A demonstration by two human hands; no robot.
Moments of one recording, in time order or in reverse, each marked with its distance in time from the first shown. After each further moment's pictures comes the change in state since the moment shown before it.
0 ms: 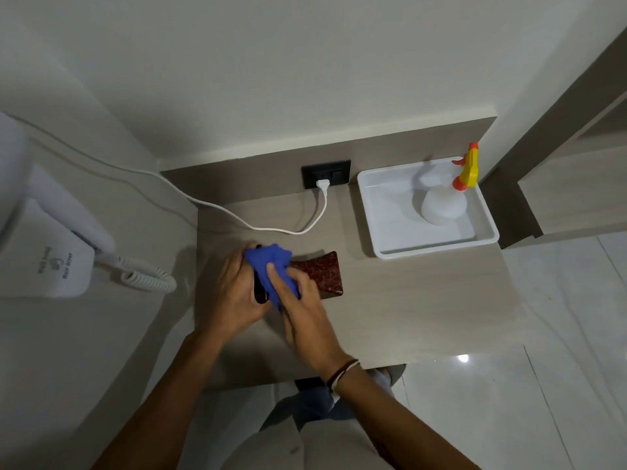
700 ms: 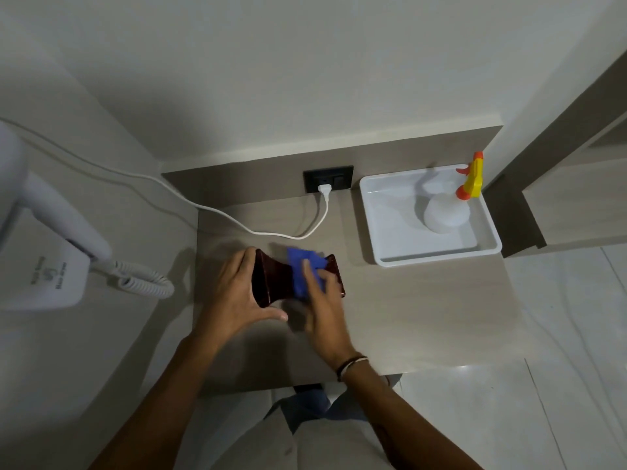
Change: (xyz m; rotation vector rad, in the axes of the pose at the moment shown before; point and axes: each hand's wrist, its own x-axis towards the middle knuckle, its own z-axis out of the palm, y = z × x) left_hand 0.005 0.021 -0.019 0.060 -0.104 -0.155; right_hand 0.013 0.030 -0.017 0.118 -0.002 0.277
